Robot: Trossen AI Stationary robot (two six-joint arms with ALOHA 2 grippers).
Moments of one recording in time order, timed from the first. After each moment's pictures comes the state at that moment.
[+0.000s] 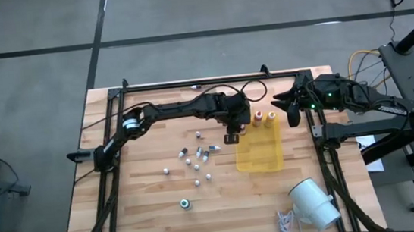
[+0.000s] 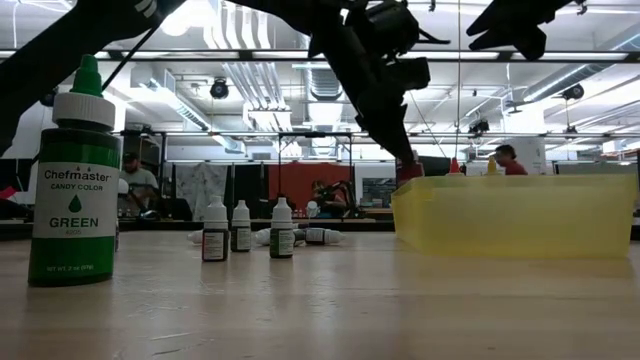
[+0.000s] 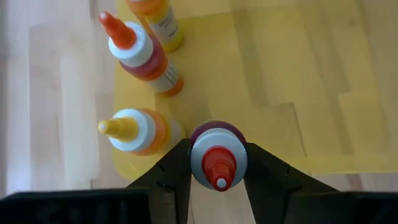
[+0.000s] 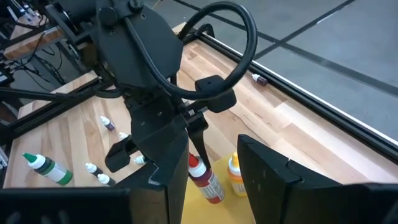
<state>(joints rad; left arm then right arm) 0.16 2.24 2.11 -0.82 0.04 0.34 -0.23 0.69 0.89 -0.63 0.13 0.39</state>
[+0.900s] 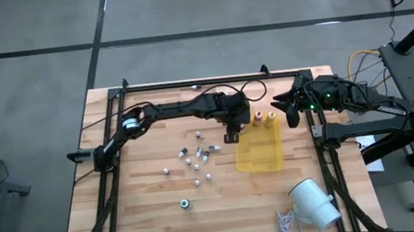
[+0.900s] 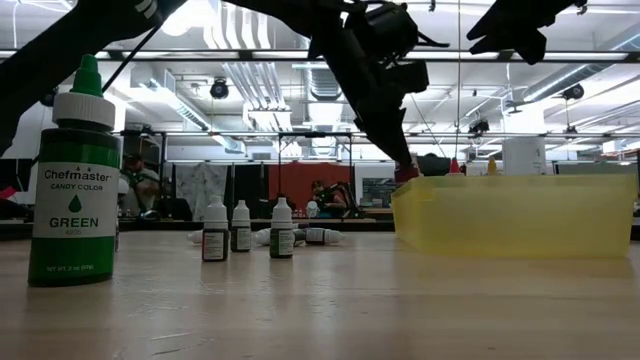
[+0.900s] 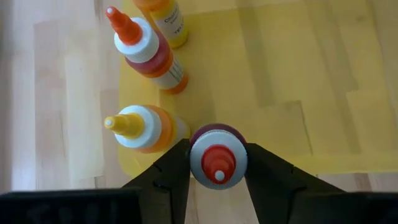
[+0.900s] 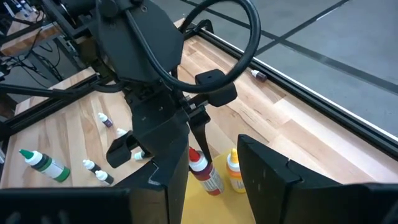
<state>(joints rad) 0.17 2.24 2.10 -0.81 0.02 0.34 -0.23 0.69 0.87 -0.63 0.13 0.39</state>
